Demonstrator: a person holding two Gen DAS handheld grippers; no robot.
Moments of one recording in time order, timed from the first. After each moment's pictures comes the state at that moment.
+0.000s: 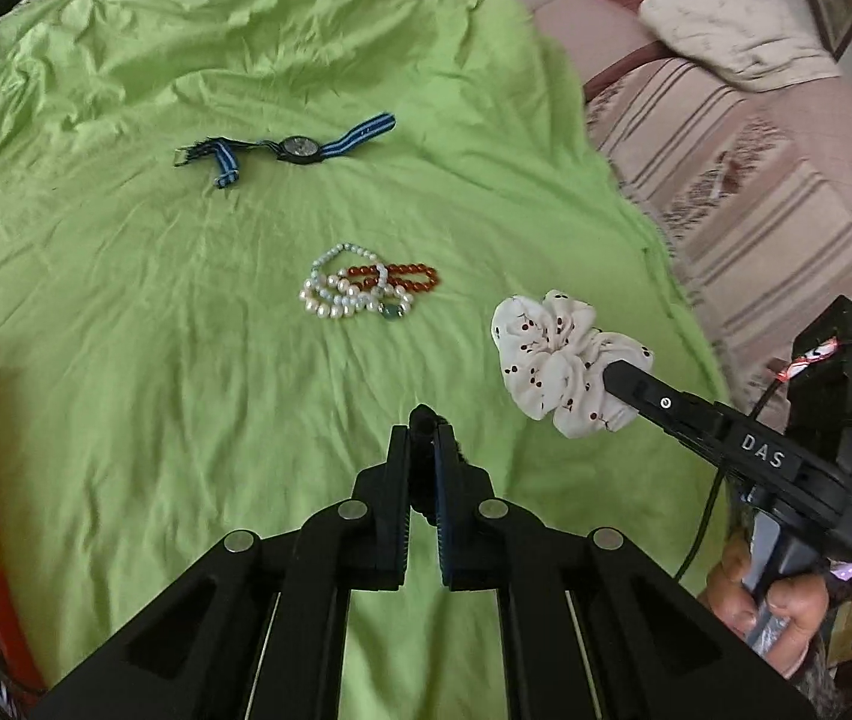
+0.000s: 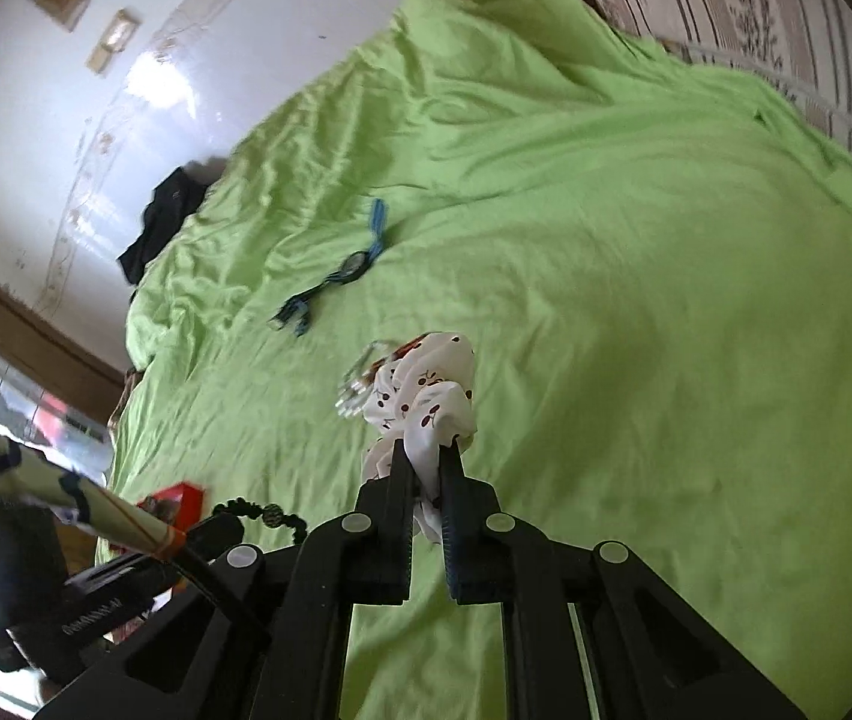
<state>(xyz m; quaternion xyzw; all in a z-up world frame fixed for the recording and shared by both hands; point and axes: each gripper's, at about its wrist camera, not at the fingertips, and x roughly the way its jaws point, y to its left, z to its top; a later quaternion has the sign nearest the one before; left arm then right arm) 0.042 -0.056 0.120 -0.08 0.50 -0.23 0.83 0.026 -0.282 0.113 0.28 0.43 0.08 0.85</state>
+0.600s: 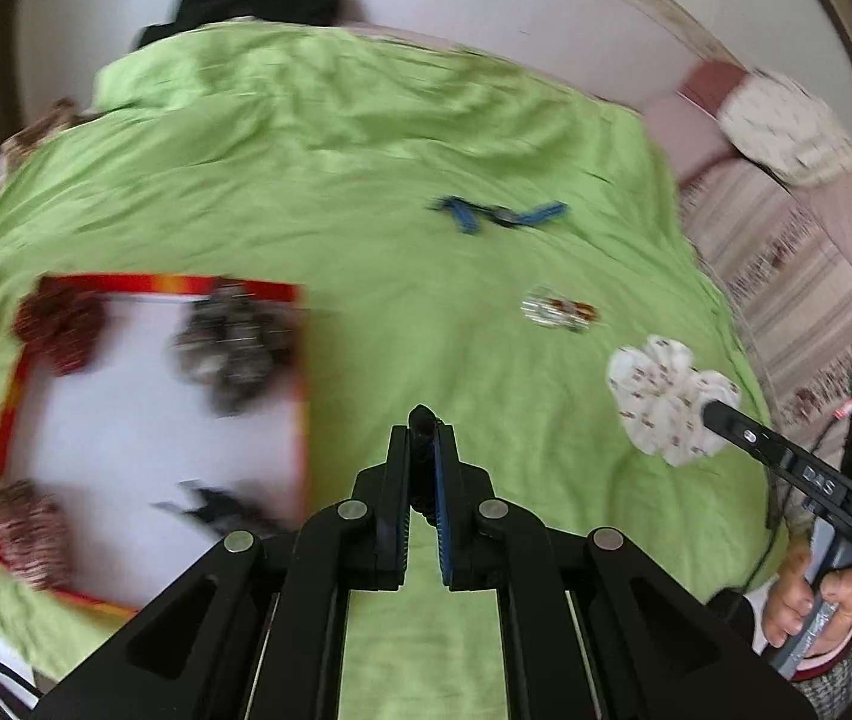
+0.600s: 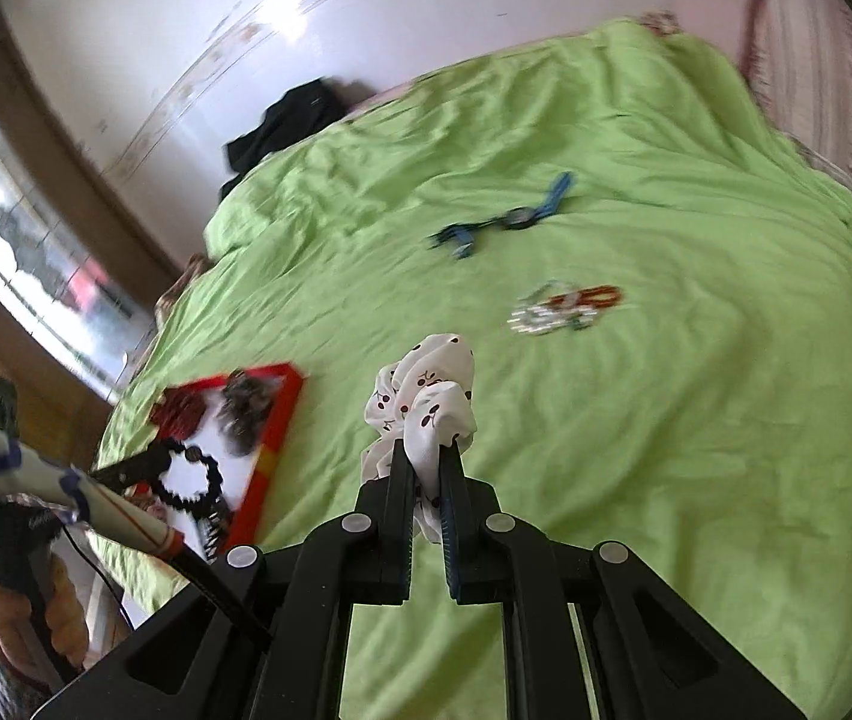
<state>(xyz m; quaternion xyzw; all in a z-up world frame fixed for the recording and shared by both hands) -0.055 0.150 0.175 -0.11 0.46 -0.09 0.88 -0.037 -0.143 0.175 0.16 0.43 0.17 0.87</state>
